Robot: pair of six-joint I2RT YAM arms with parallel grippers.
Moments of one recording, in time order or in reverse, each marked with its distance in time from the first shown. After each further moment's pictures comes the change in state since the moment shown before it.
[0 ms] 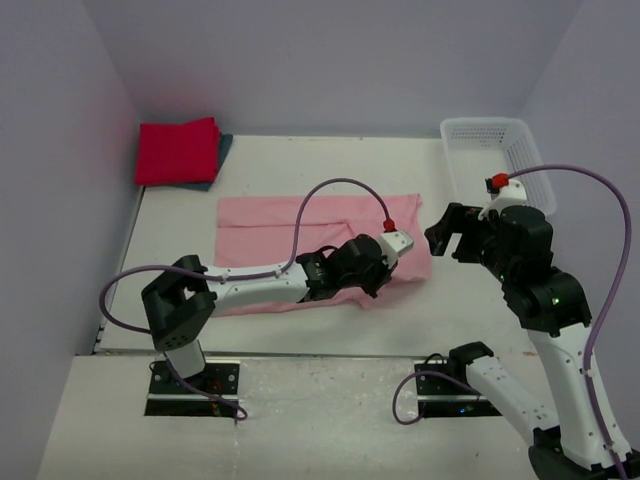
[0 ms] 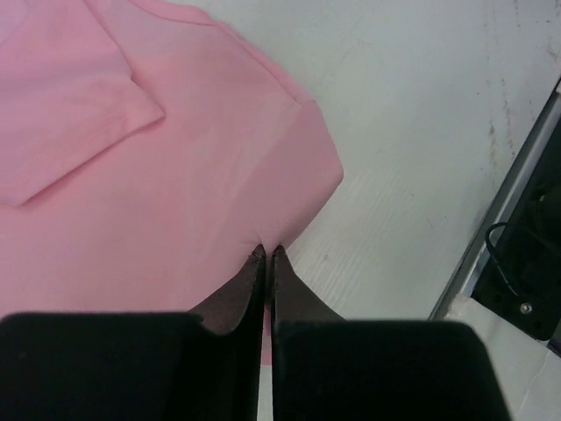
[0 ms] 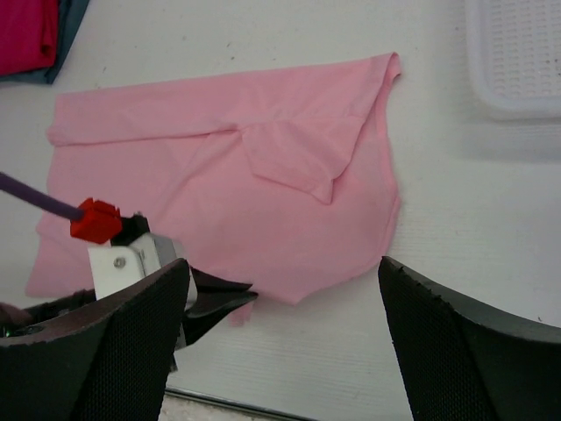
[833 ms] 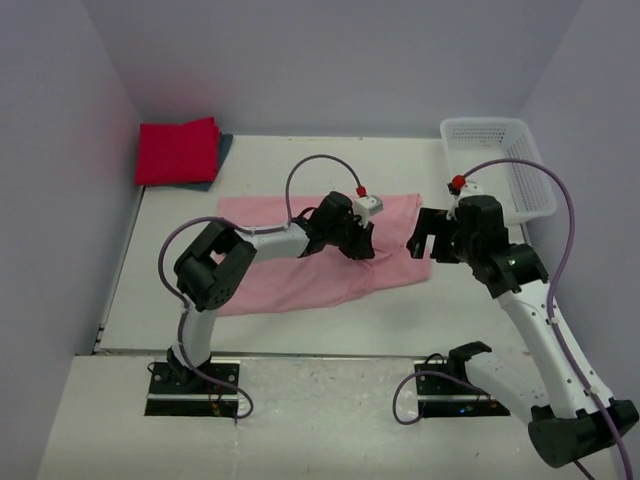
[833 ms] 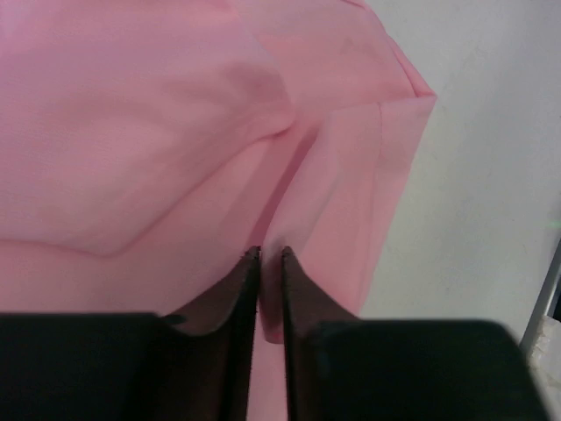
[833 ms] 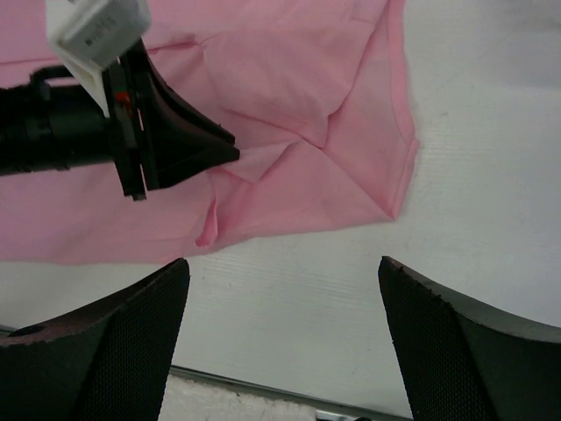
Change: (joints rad) left arm 0.365 0.290 0.083 0.101 0.482 -0.009; right arm 0.021 0.144 -0.137 0.039 -0.027 0.009
